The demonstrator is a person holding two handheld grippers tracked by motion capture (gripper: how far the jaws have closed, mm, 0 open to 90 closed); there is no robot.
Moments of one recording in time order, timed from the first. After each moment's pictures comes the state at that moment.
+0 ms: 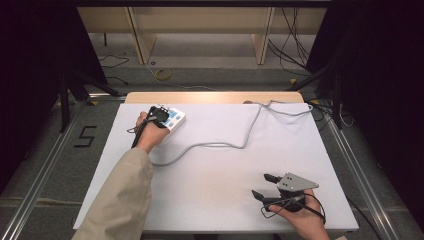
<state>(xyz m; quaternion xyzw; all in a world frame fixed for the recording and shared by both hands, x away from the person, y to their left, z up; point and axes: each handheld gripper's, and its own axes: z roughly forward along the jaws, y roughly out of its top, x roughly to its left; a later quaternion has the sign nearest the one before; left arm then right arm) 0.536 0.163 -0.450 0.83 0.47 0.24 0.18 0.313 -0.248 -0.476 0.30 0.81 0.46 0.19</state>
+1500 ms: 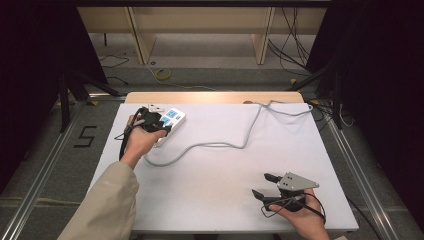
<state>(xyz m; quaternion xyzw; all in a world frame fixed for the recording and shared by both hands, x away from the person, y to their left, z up) 0.485 0.177 -0.412 0.80 0.46 0.22 0.33 0.314 -0.248 -0.476 0.30 0.81 0.46 0.19</state>
